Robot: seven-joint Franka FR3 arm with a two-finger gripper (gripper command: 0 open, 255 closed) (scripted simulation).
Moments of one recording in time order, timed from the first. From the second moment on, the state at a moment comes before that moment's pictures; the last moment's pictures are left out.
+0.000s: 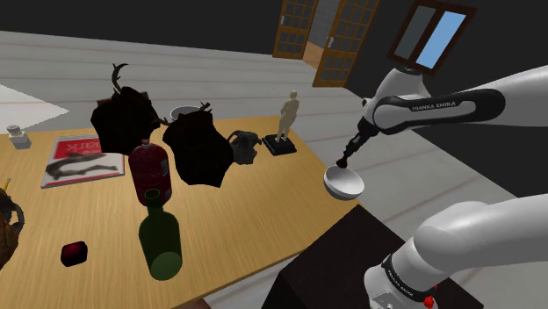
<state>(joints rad) -0.24 -0.51 -0.20 -2.69 -0.24 2.36 -0.32</state>
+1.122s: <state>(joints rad) -0.29 -0.34 -0.36 -2.70 -0.27 2.56 -0.49</state>
